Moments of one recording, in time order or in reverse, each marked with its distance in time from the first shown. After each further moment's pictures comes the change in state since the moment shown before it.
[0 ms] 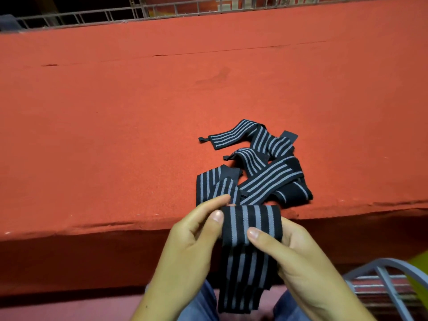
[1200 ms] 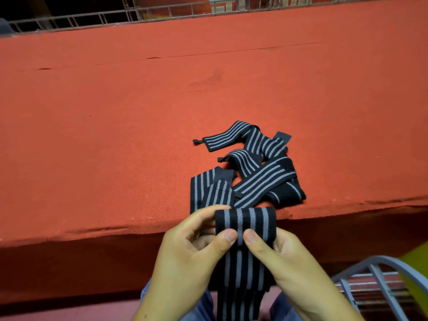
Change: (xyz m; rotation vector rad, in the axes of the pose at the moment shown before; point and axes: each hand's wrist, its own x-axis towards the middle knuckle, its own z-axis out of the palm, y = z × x) left_hand -0.004 -0.006 0.009 -0.122 0.004 0.059; right_hand -0.003 0.001 -0.002 -0.041 -0.037 0.001
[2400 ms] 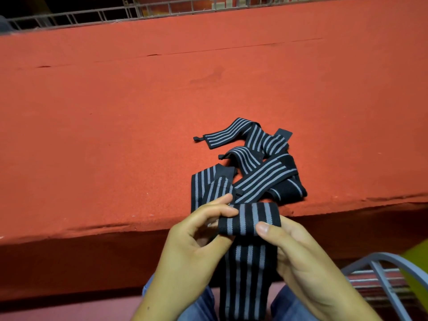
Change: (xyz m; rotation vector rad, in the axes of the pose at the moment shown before) left_hand 0.003 -0.003 0.000 0.090 -0.034 0.030; right_hand -0.001 -0.005 -0.009 0.107 -0.058 0.006
